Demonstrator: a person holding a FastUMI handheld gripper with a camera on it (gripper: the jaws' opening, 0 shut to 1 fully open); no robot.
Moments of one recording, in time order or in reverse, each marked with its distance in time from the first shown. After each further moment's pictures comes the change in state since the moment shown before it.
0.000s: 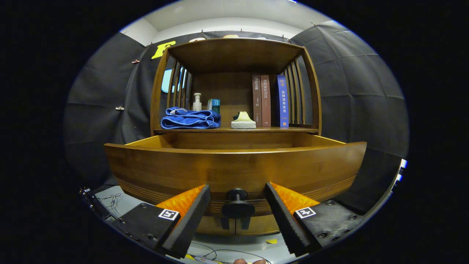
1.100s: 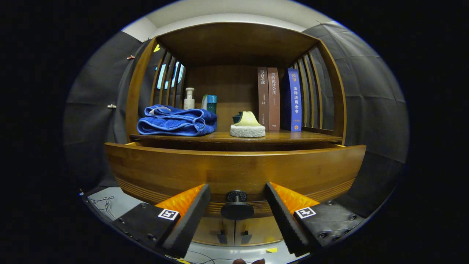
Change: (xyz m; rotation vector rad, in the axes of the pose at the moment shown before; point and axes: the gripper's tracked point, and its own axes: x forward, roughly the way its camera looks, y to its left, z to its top) arm 0.116 0.005 0.020 -0.017 0.021 -0.011
